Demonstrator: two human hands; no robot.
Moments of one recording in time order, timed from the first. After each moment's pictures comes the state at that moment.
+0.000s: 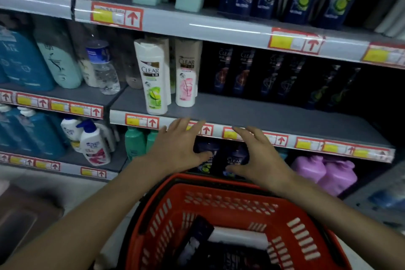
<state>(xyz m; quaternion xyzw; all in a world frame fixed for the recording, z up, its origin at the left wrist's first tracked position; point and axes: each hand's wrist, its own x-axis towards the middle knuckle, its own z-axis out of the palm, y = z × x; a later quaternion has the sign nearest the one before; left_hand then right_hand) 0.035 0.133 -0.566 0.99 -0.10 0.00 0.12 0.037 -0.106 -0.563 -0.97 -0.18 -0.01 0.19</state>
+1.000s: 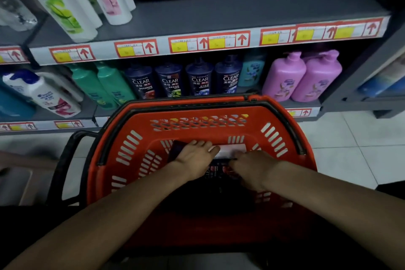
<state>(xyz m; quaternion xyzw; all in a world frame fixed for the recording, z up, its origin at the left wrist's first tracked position) -0.039 -0.021 -0.807 0.92 -0.33 -0.17 -0.08 -0.074 -0.213 -0.726 -0.89 -0.28 0.35 -0.08</state>
